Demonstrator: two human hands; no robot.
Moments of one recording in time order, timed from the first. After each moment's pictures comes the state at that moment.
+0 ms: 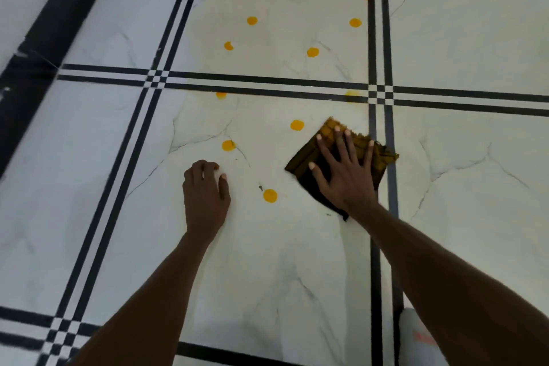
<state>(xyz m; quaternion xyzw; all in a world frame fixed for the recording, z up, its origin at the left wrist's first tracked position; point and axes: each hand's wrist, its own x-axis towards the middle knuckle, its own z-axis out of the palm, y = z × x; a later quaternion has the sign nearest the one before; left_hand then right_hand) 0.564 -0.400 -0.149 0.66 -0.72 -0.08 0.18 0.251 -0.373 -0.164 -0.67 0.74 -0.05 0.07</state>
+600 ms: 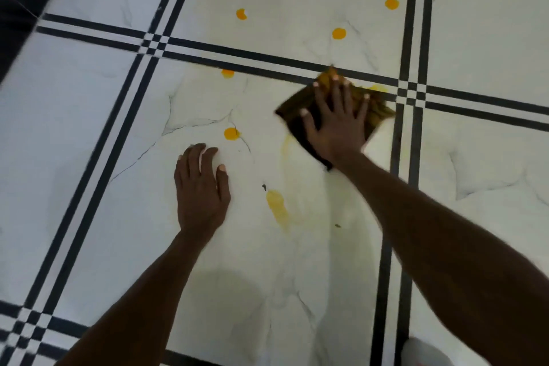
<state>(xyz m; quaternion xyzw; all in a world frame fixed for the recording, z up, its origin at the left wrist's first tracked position) 0.563 -0.403 -0.169 0.67 -0.72 -0.05 0.20 0.277 -0.491 -0.162 -0.67 0.74 -0.05 0.09</state>
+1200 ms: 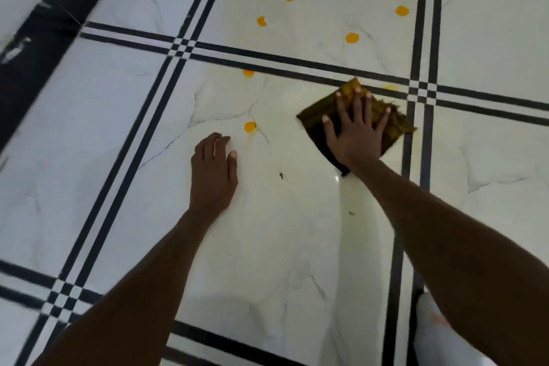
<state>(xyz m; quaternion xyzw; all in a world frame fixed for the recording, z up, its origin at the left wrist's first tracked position) 0.583 -0.407 -0.154 0.66 -0.72 -0.10 0.19 0.276 -0.458 -0.160 -0.64 0.76 -0.05 0.10</state>
